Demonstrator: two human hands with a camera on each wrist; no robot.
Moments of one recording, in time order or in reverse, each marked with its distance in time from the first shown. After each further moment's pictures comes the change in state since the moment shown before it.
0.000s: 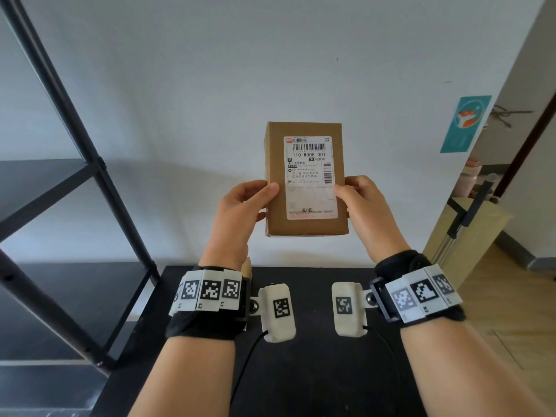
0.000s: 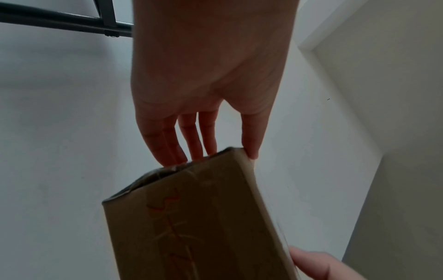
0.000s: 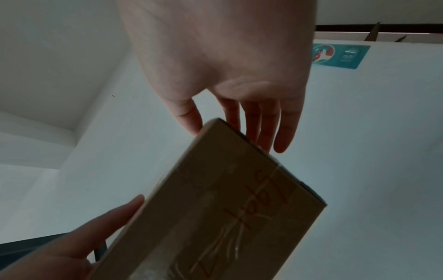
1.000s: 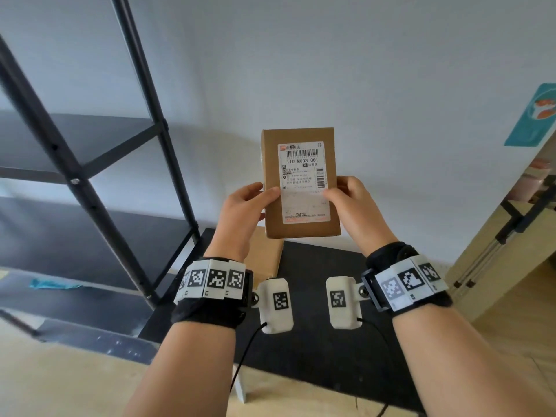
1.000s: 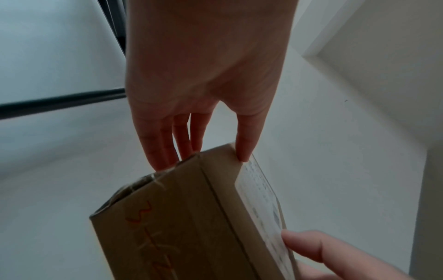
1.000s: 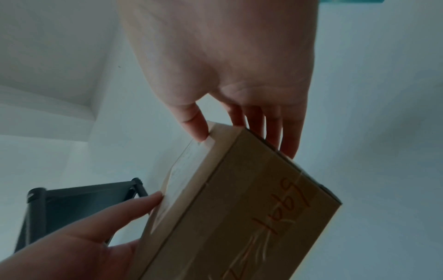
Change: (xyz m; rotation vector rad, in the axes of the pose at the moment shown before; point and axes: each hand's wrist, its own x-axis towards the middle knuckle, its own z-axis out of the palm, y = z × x) left_hand -0.051 -0.015 -0.061 0.105 0.162 -0.123; right_hand -0.037 0.000 0.063 -0.061 -0.276 0.036
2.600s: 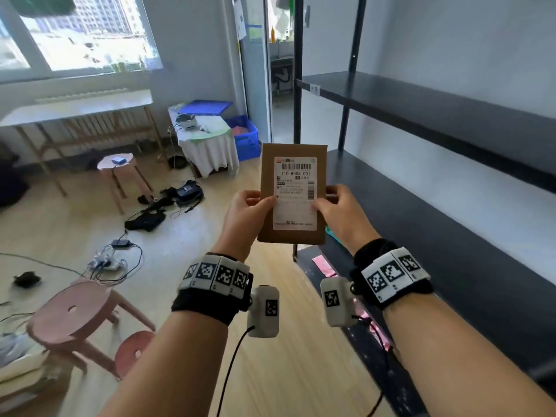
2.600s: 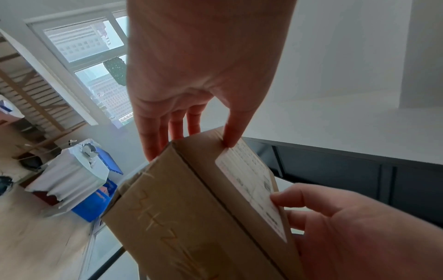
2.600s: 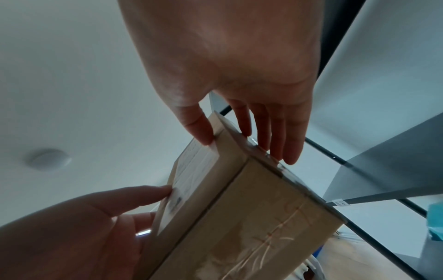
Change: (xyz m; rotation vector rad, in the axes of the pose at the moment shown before) left_hand -0.165 -0.026 -0.726 -0.006 0.998 -0.061; right_hand -0.190 -0.246 0.729 0.076 -0.916 -0.220
